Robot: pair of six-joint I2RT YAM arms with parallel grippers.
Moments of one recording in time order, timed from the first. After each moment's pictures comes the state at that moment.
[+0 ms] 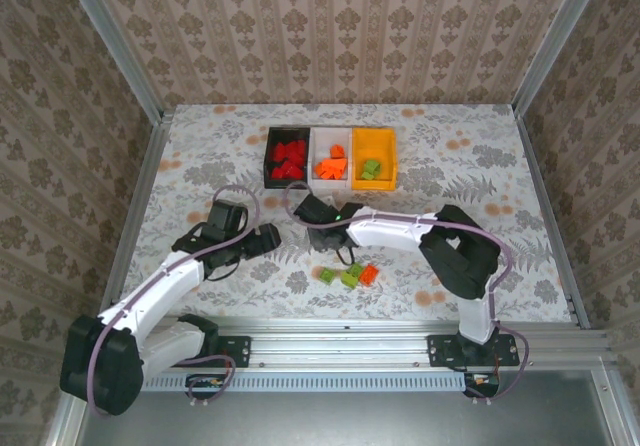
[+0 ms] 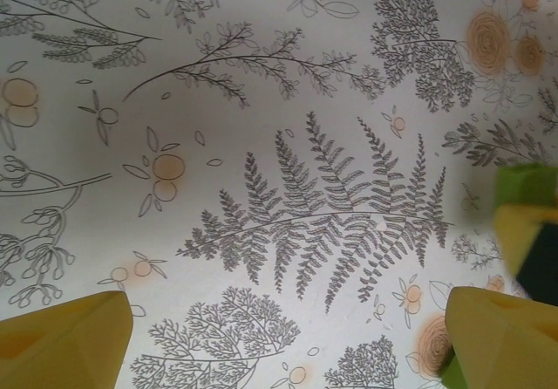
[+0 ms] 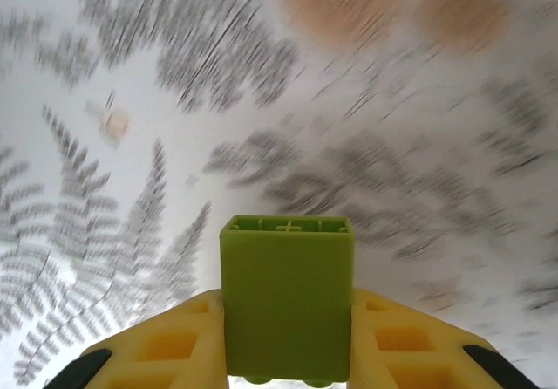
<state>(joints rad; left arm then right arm) -0.44 1.04 0.57 -0.50 0.14 -0.66 0.86 1.91 1.29 -0.52 0.28 0.58</state>
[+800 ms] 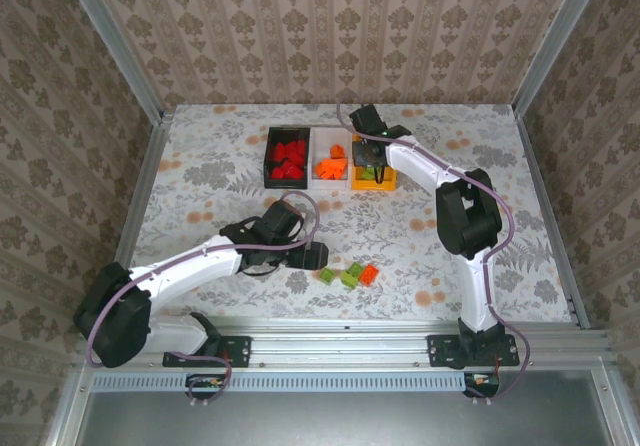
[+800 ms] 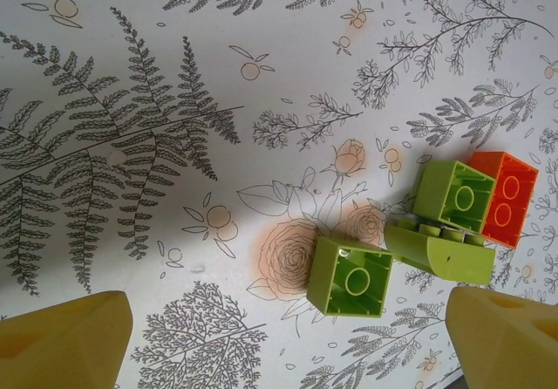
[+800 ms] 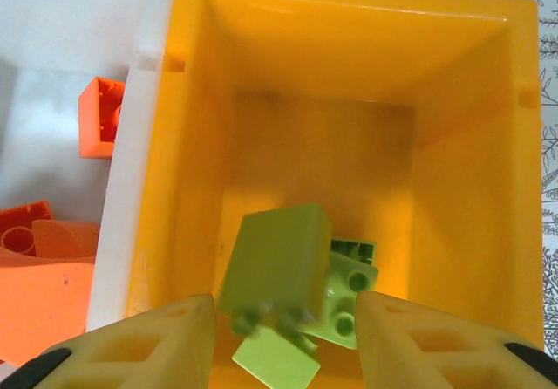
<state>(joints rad) -0.83 1.29 0.75 -0.48 0.16 -0.57 0.41 2.13 1.77 -0.64 0.26 0.34</state>
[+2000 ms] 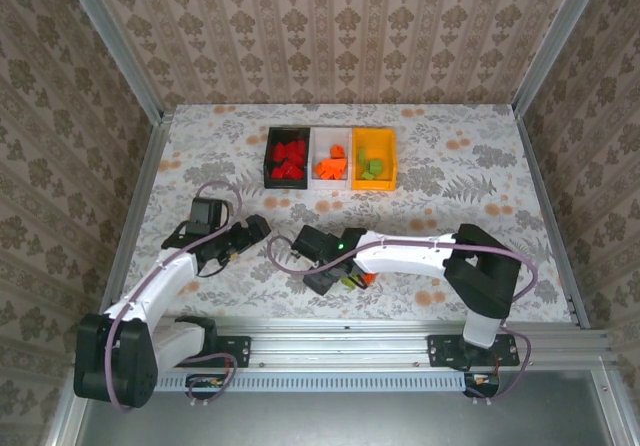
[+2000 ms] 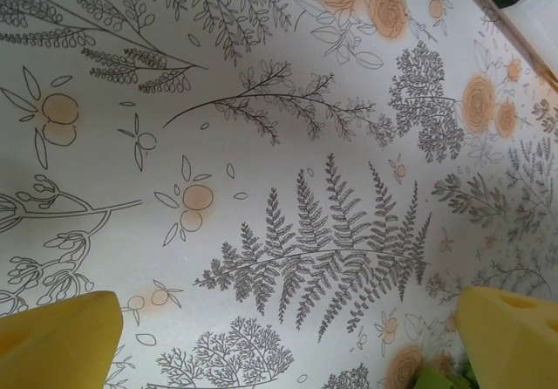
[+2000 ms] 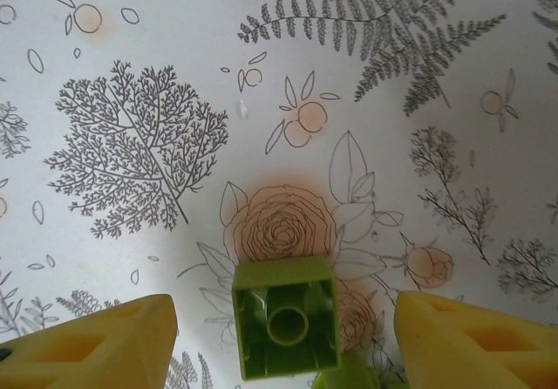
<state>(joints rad) -0.23 1.07 0.55 -0.44 0.32 -0.67 1.06 1.79 1.17 -0.61 0.14 0.12</state>
